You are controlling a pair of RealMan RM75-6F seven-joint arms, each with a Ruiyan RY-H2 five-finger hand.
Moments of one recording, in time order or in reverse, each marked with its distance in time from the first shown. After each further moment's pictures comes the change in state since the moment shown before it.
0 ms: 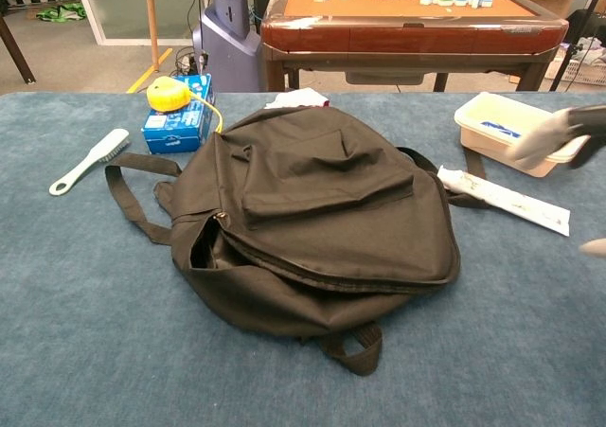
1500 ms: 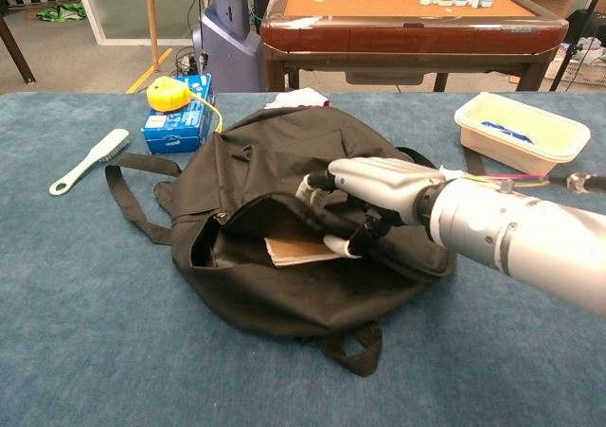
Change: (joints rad) left arm 0.007 0.015 0.014 0.046 0.040 0.008 -0.084; right arm 0.439 -0.578 0.166 0.318 0.618 -0.237 -0.479
